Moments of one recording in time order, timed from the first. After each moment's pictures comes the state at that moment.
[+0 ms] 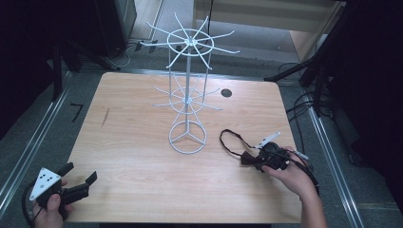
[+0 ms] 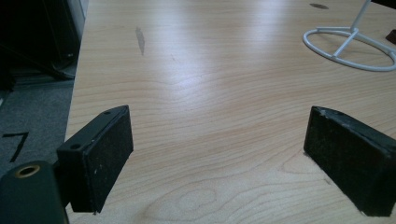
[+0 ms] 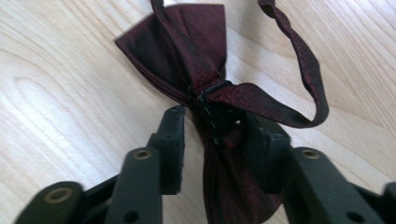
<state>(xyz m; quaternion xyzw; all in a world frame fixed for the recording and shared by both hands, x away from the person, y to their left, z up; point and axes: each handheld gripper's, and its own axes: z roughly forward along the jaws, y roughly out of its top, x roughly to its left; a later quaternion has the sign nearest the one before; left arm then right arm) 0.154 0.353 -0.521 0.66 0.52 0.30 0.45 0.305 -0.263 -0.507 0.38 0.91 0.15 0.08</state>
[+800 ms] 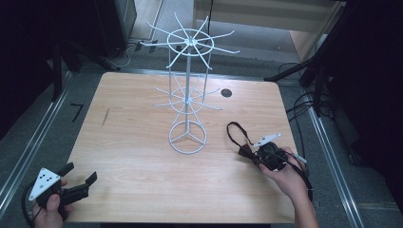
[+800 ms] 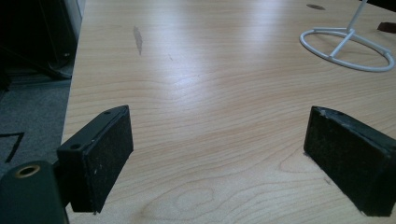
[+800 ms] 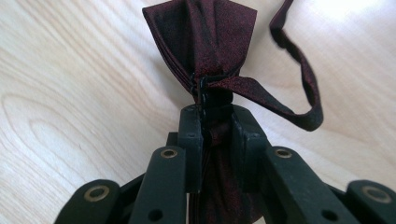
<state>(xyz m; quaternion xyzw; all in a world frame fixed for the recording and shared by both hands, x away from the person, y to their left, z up) 0.153 0.354 -0.521 0.66 0.51 0.30 0.46 0.297 -0.253 -0.498 0.40 0.89 0.20 0.12</state>
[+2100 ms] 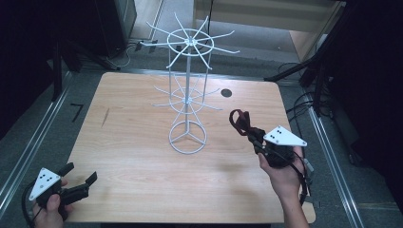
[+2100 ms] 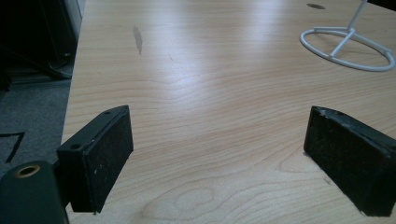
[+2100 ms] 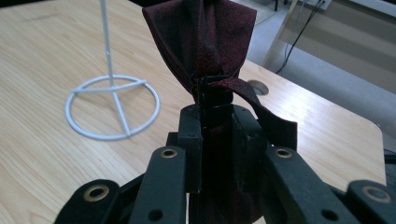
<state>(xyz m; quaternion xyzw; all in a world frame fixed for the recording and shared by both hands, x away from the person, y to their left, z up) 0.153 0.354 -0.521 0.66 0.52 0.30 0.45 0.258 -0.229 -0.415 0.36 0.77 0.44 0.29</state>
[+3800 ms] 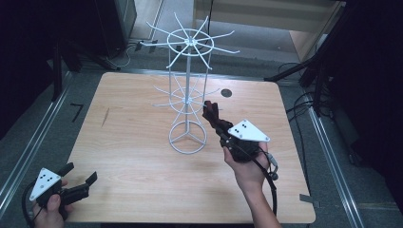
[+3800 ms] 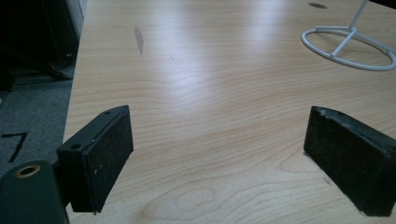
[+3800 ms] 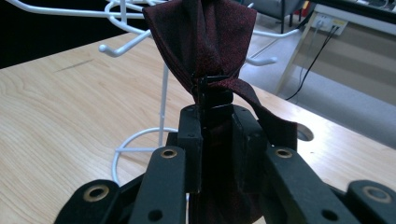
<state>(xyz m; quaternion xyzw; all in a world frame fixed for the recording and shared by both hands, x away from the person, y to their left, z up) 0.153 0.353 -0.521 0.66 0.52 0.30 0.45 0.263 -0.141 -0.404 0.36 0.74 0.48 0.30</state>
